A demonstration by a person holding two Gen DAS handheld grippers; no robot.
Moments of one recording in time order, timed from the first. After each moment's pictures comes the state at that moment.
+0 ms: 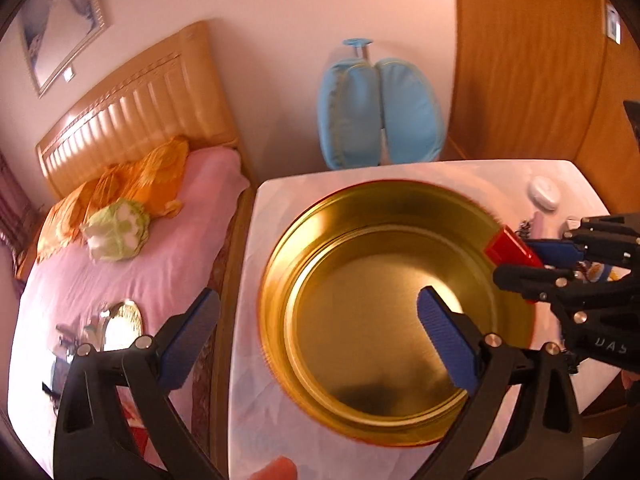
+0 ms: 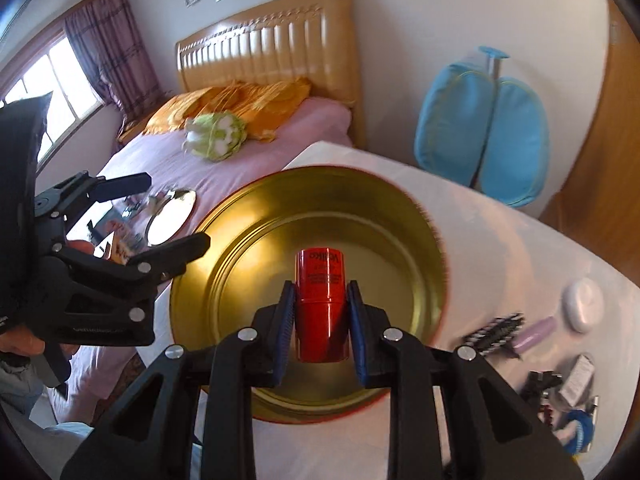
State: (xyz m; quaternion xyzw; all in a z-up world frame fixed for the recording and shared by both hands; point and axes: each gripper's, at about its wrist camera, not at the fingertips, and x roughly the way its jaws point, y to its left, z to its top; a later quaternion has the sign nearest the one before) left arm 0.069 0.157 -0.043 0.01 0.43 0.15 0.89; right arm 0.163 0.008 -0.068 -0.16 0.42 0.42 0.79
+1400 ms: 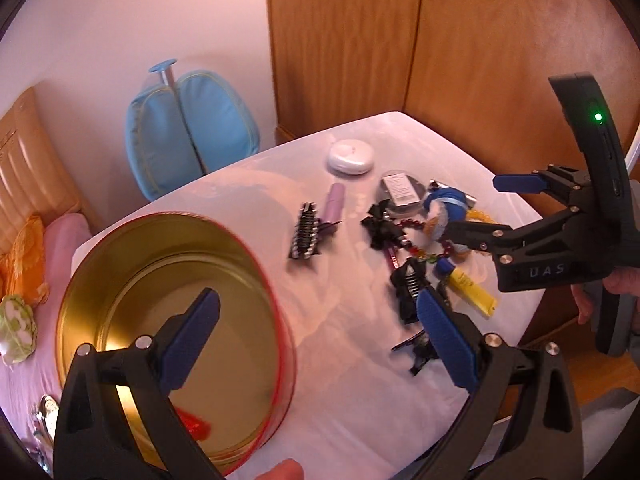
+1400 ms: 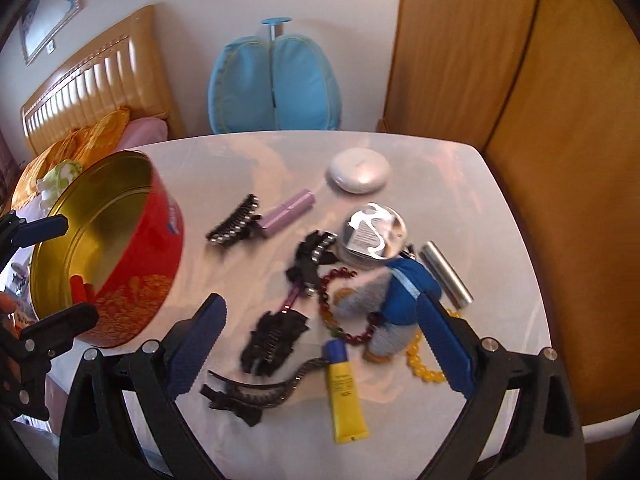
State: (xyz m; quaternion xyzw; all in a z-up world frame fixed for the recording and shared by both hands) left arm 0.112 -0.039 -0.058 0.07 0.43 -0.16 0.89; right arm 0.160 -0.223 -0.077 -0.08 0.43 0.11 0.89
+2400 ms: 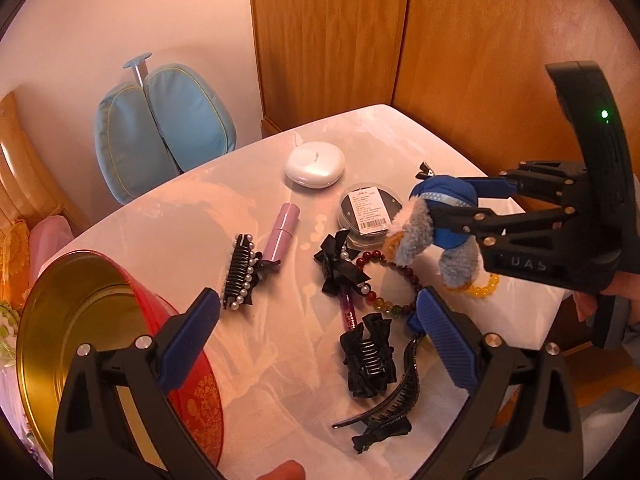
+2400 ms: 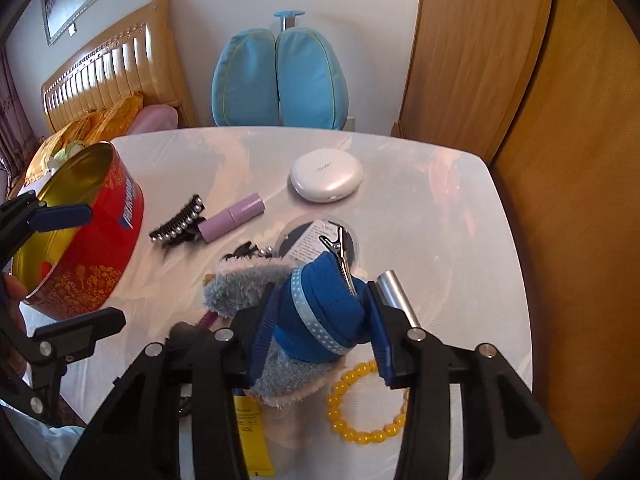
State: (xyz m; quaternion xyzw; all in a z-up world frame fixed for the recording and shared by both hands) left arm 0.158 -0.105 -0.081 0.07 0.44 -0.15 0.88; right arm 0.215 -0.275 -0.084 -0.12 0.42 0.17 0.88
